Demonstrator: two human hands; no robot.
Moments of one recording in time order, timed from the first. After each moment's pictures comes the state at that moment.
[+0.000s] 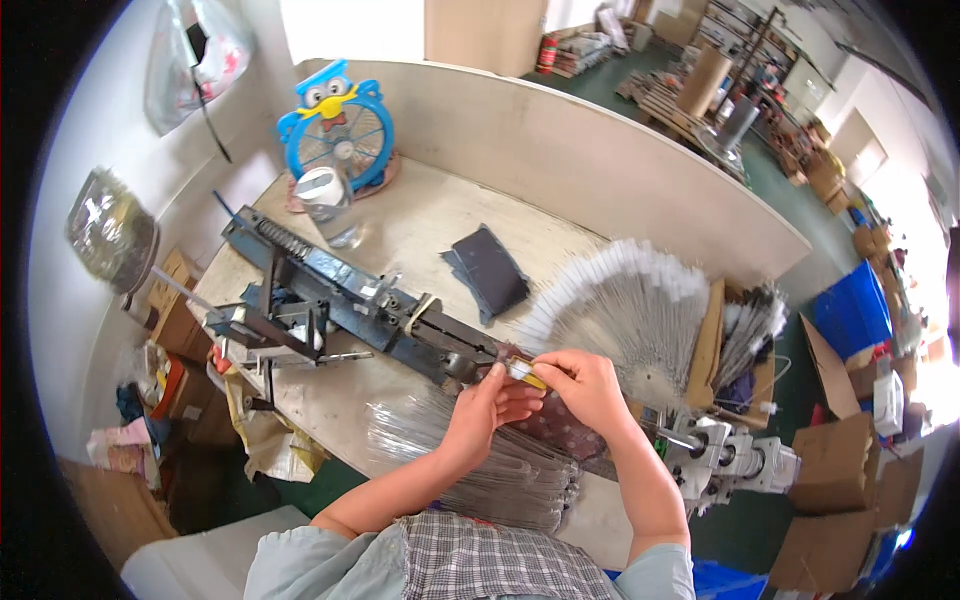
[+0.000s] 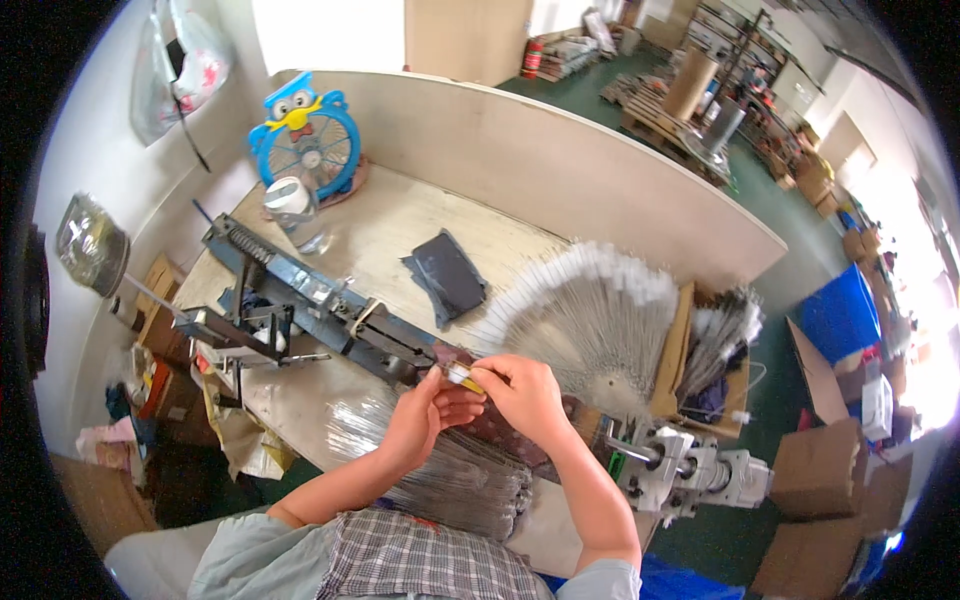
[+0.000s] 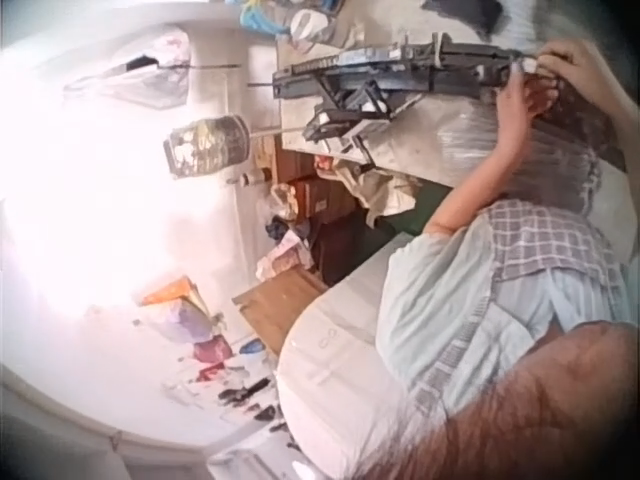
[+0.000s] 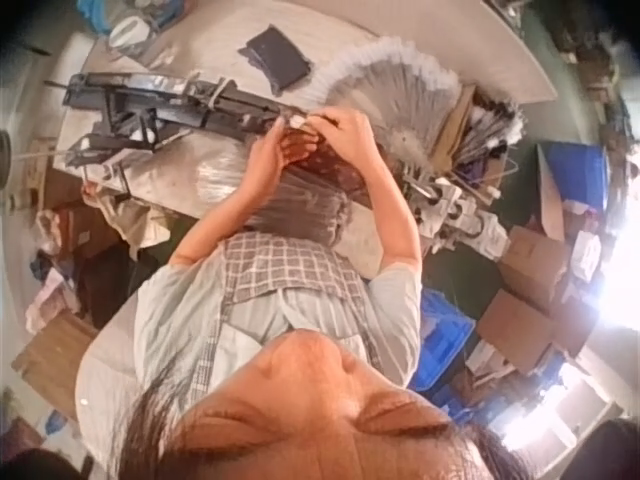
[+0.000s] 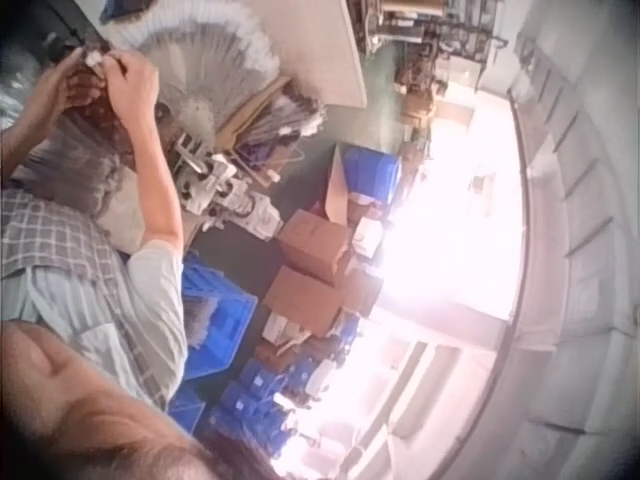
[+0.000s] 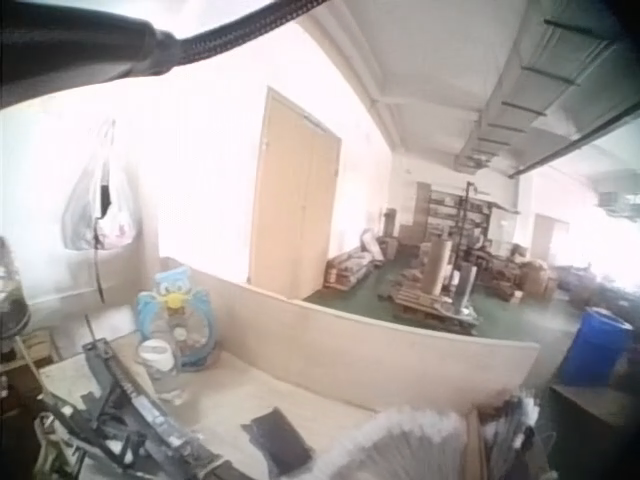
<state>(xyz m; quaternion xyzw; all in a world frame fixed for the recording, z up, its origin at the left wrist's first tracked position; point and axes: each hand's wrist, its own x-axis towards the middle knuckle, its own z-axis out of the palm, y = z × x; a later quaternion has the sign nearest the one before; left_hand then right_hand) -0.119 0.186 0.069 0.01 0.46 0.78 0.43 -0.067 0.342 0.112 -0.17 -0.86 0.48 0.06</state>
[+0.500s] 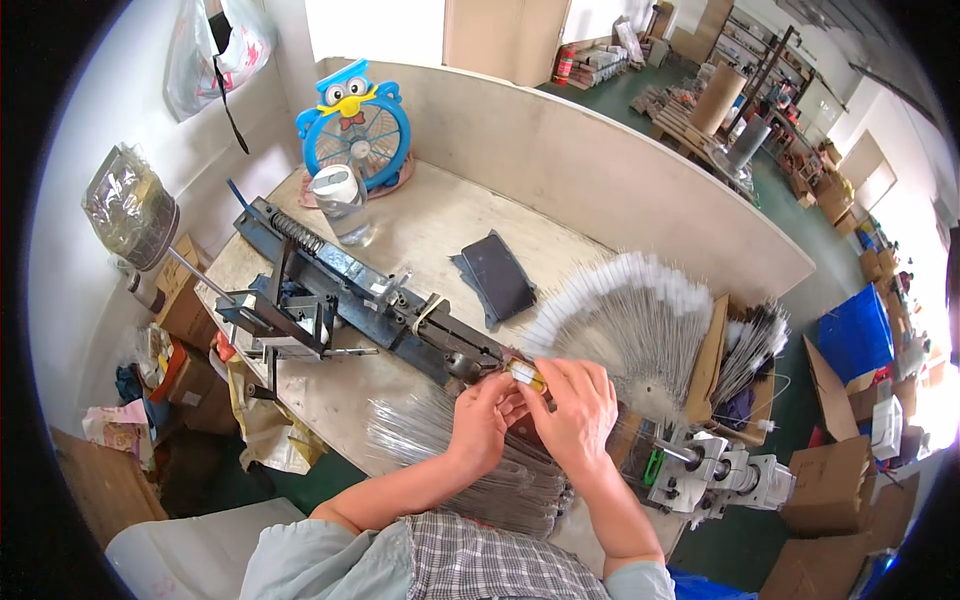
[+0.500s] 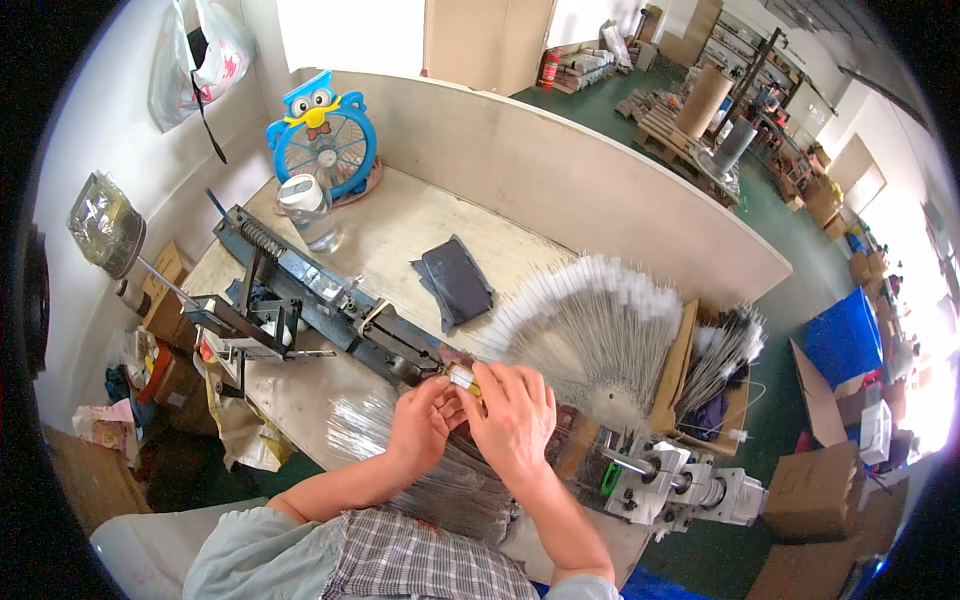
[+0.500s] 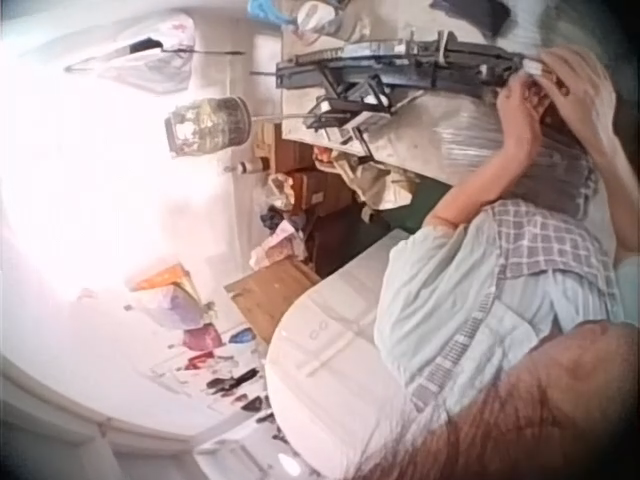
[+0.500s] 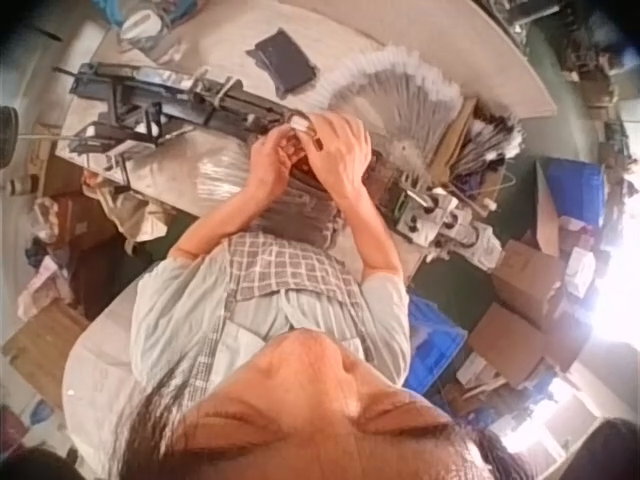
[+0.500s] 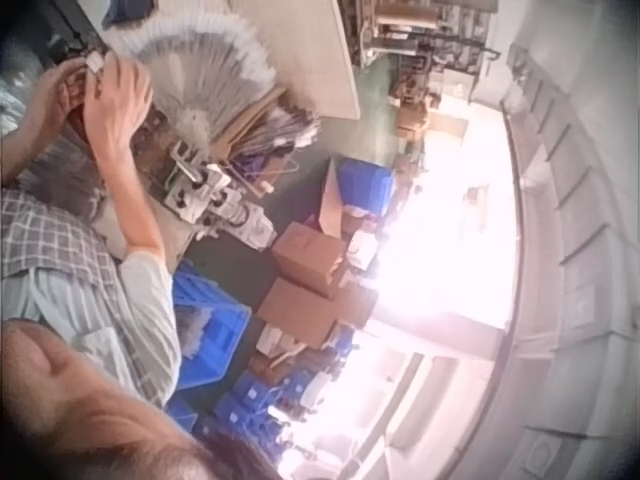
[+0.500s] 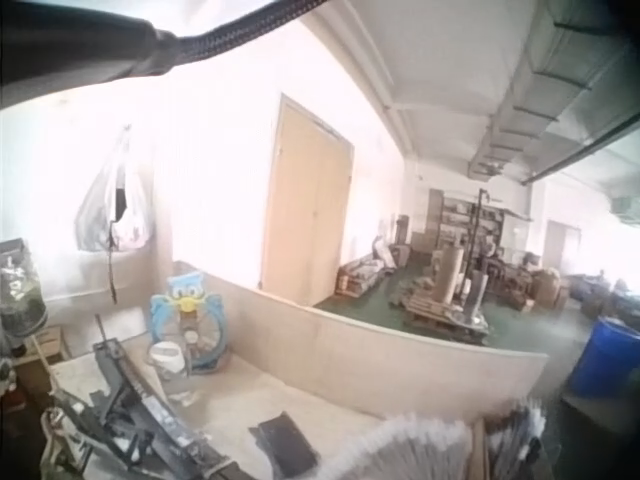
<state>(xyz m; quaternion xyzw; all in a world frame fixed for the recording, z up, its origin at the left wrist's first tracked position) -0.106 0.199 0.072 -0.08 0.36 0.86 0.35 -0.055 0.310 0.108 -0.09 -0.93 0.12 0.32</state>
